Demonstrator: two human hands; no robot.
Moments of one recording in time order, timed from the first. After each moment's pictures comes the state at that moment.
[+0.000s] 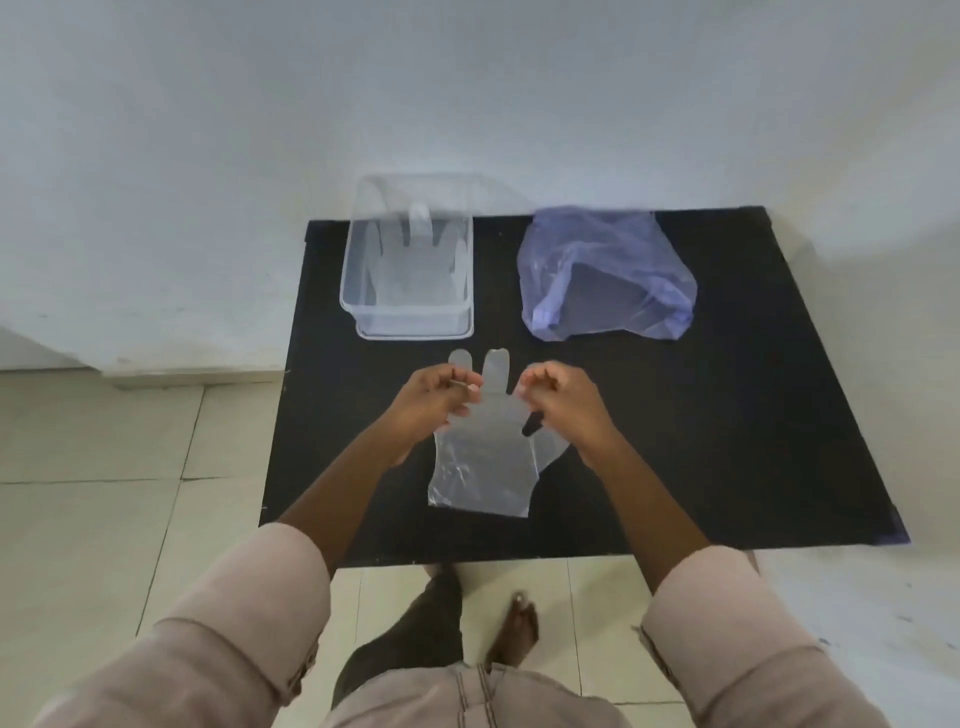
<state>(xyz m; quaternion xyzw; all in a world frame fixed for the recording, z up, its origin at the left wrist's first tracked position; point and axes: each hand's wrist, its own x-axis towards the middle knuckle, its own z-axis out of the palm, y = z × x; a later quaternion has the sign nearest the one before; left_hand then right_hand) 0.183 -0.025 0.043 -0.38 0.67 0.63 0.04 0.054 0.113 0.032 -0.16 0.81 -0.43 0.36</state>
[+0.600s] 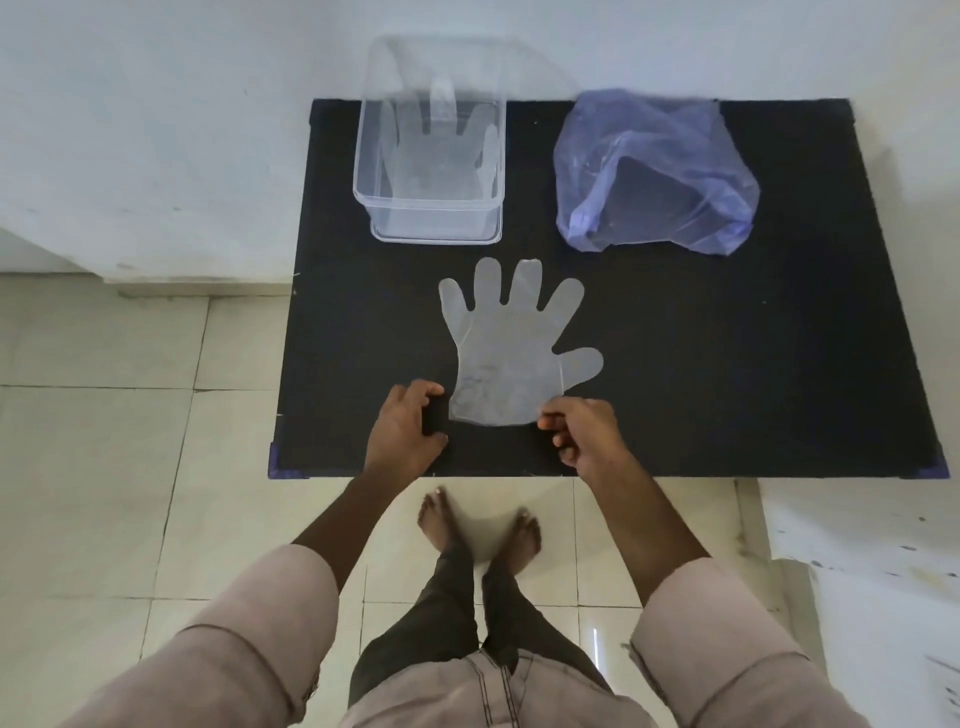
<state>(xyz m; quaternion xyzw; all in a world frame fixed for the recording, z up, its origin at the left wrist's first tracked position) 0.300 0.019 -0.064 -0.46 0.79 0.41 0.06 0.134 0.161 -0.042 0.15 0.75 -0.44 0.47</state>
